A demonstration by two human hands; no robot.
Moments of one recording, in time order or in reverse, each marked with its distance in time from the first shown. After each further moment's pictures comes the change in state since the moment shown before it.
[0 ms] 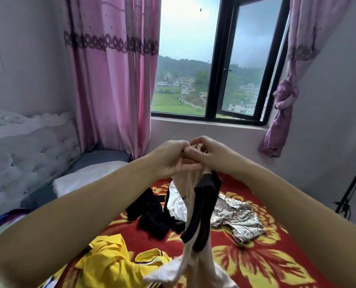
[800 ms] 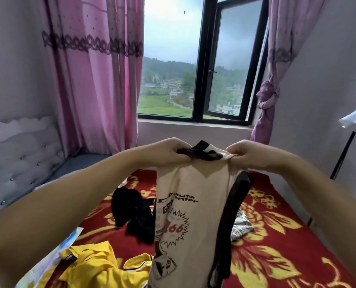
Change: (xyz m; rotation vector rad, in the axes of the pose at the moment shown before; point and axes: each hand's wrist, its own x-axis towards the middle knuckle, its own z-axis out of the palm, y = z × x) left_hand 0.024 0.015 -0.005 1.112 -0.313 0.352; right_hand -0.046 0.043 -0.090 -0.209 -0.222 0.102
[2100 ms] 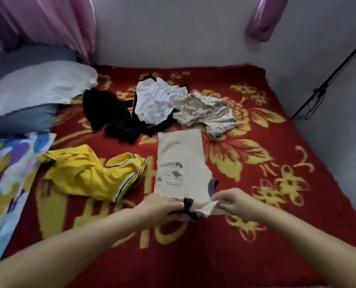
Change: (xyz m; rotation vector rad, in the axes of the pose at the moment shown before) left_hand -0.079 -0.146 0.332 0.173 -0.213 0.179; right_hand -0.103 0.202 0.289 0.234 -0.400 0.262
